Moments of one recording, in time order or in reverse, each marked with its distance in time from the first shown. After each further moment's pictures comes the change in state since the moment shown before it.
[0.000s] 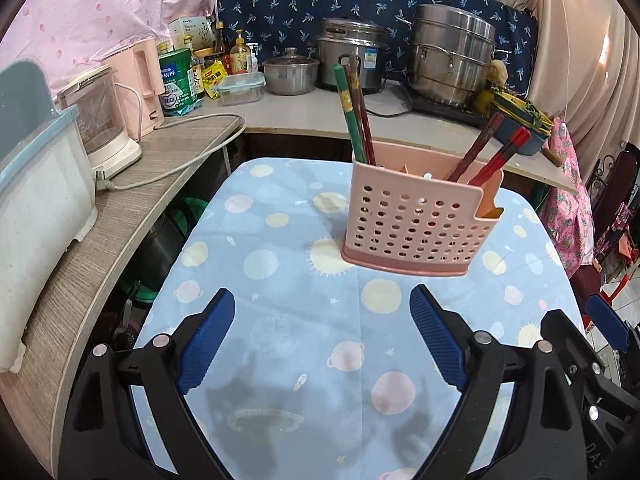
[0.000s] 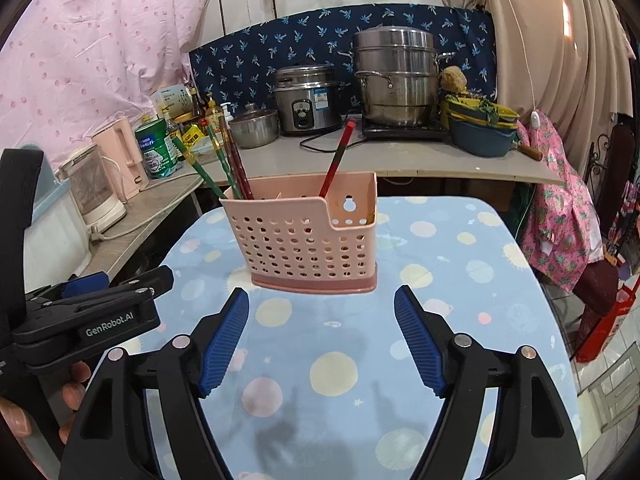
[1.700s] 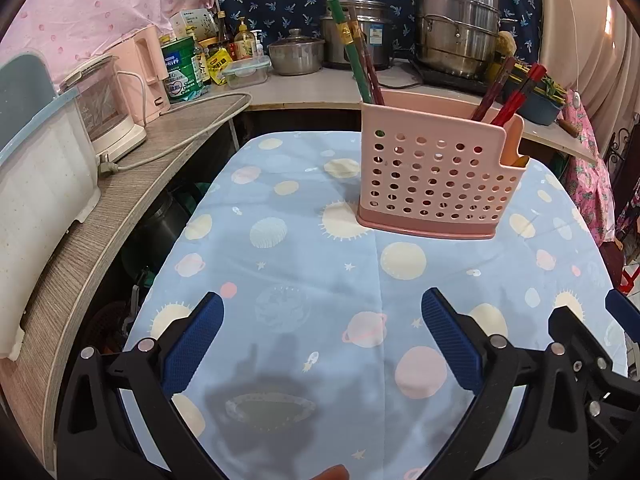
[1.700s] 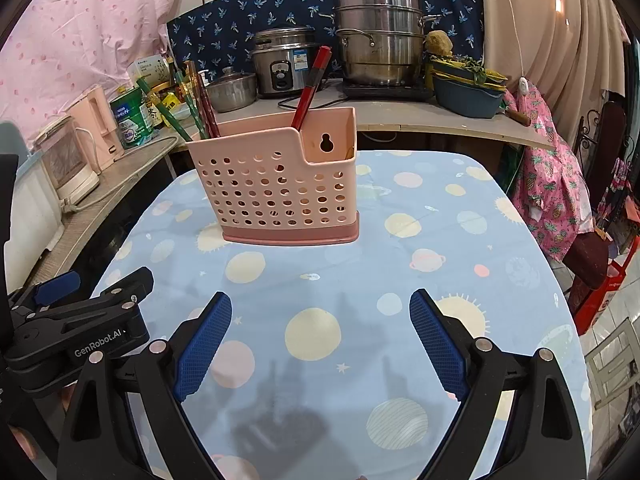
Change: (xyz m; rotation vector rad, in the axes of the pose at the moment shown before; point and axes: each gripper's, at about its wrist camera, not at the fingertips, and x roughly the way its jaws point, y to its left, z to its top) left arm 0.026 -0.004 -0.034 0.044 0.031 0.071; right arm 0.031 -0.010 -0.033 0.010 0.100 -0.072
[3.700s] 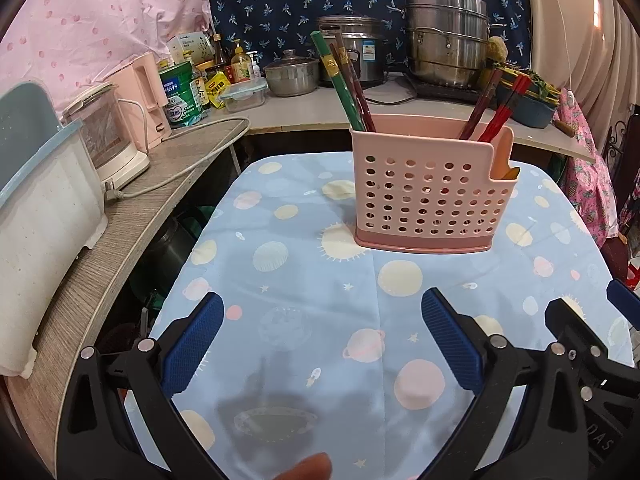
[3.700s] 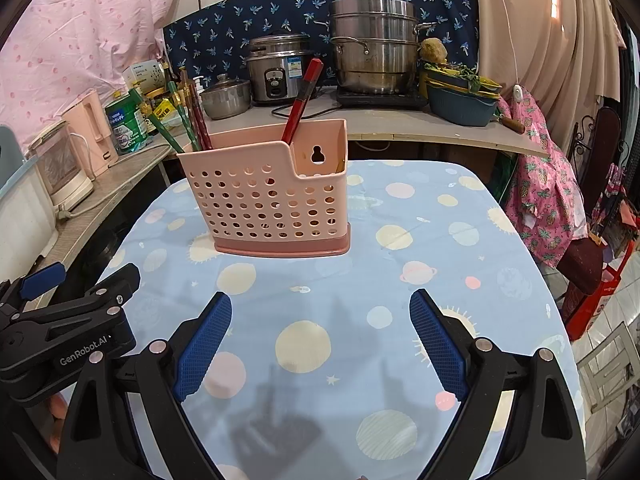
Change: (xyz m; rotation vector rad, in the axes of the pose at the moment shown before) left arm -0.012 -0.009 0.009 0.046 -0.059 0.026; right arm -0.004 -0.004 0.005 0.000 -0.025 -0.020
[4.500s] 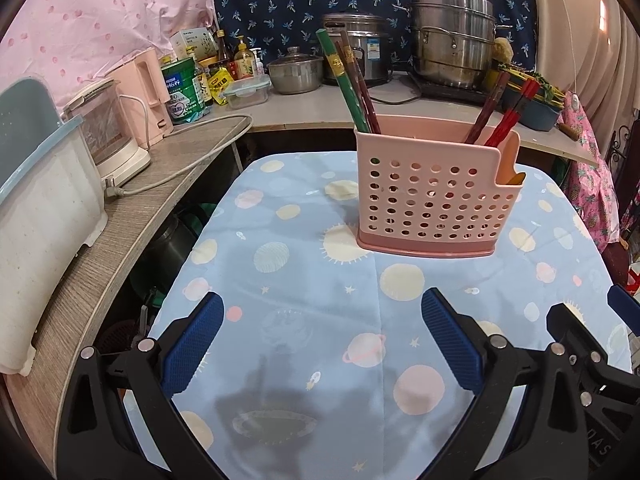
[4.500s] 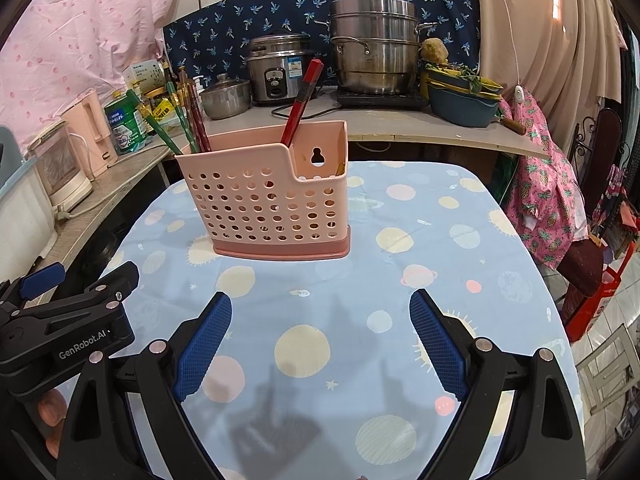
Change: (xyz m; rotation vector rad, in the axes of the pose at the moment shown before) left arm 0.005 0.001 0.004 -0.017 0.008 0.003; right arm 0.001 0.000 0.001 -0.001 0.002 -0.001
